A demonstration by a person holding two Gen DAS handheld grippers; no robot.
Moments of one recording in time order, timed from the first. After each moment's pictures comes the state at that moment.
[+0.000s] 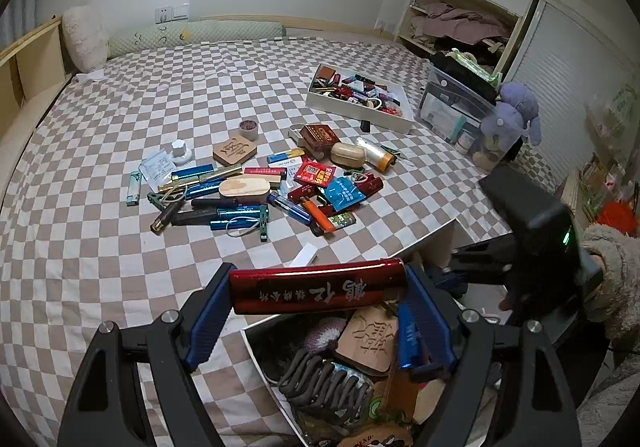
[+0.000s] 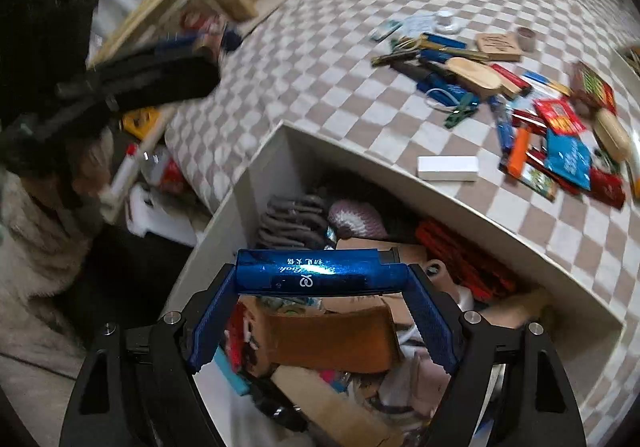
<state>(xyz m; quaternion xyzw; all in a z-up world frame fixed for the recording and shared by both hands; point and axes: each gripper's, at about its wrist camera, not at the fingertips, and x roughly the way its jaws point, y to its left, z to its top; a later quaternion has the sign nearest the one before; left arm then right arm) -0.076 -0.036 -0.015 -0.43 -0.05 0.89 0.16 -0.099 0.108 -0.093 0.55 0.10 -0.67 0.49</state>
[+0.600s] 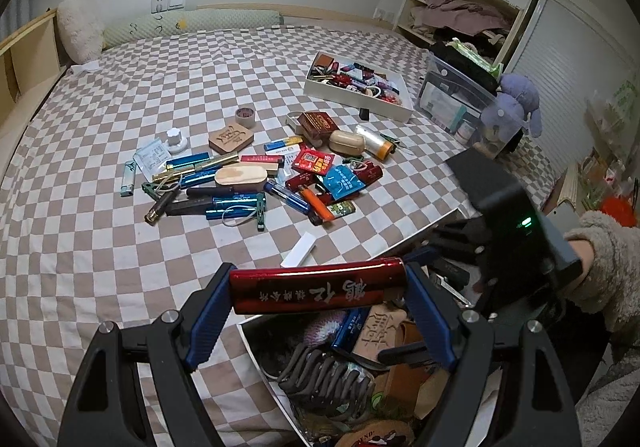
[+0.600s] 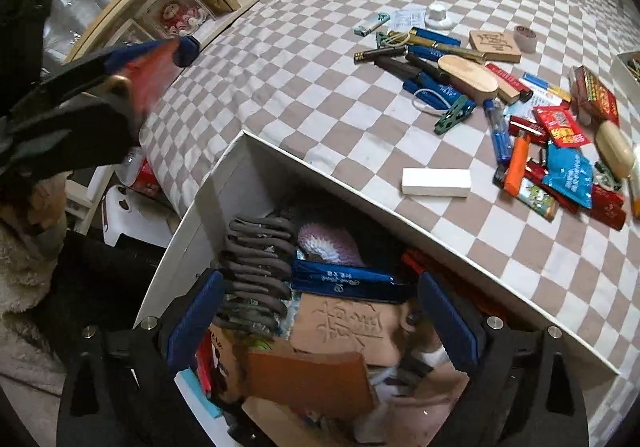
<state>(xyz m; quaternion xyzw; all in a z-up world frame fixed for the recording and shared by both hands) -0.081 -0.035 -0.026 -0.45 -0.05 0.88 0.16 -0.123 0.097 -0.105 0.56 0.11 -0.68 0.46</state>
